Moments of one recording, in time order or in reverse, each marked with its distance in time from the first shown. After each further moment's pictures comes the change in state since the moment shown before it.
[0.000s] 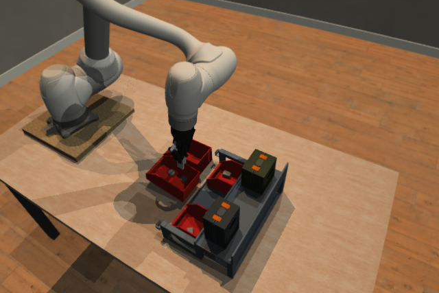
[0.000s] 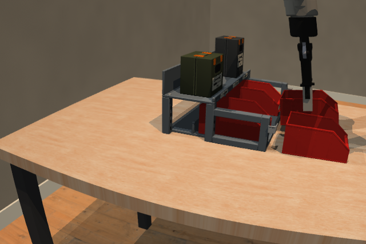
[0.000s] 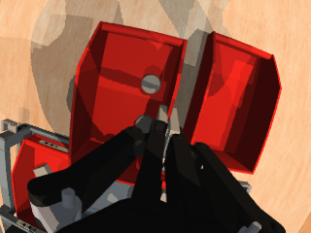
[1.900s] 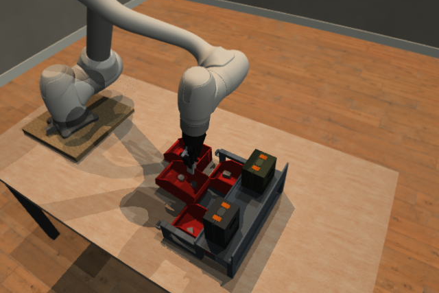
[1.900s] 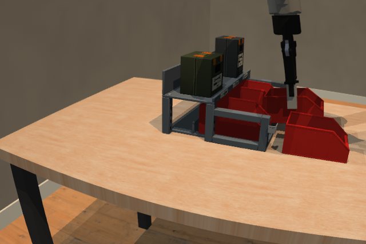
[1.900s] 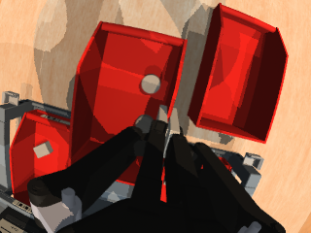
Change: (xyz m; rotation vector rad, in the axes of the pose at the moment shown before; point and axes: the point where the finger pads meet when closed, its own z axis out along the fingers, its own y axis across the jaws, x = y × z) arm -0.045 0.000 -0.006 0.000 0.000 0.000
